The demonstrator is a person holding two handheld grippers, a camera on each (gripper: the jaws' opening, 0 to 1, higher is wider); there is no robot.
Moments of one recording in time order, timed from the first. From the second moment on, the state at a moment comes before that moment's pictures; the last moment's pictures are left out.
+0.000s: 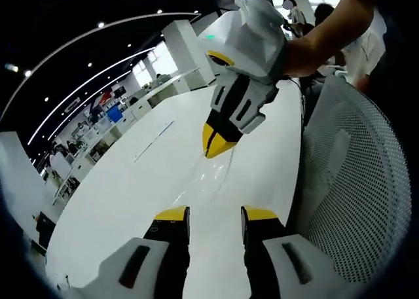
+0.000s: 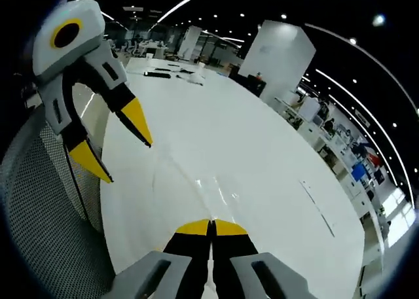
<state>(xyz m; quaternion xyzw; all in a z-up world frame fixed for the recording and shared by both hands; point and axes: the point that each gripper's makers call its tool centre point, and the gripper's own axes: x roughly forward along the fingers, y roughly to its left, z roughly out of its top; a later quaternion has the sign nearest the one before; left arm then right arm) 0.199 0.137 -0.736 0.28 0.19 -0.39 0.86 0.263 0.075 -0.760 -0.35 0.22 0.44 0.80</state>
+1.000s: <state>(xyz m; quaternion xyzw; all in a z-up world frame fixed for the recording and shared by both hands) 0.210 0.160 -0.749 0.22 0.26 -0.34 0.88 0.332 0.055 -0.786 -0.45 0.18 0.43 0.76</state>
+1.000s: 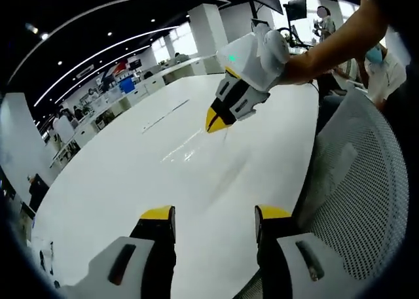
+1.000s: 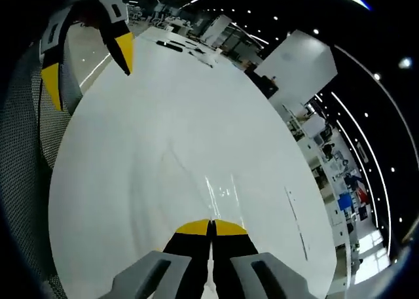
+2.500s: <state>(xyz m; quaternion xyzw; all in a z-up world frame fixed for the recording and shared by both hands) 0.222 0.187 -0.739 0.24 0.24 -0.32 0.88 0.284 0.036 -0.824 -0.23 0.31 0.40 0.83</state>
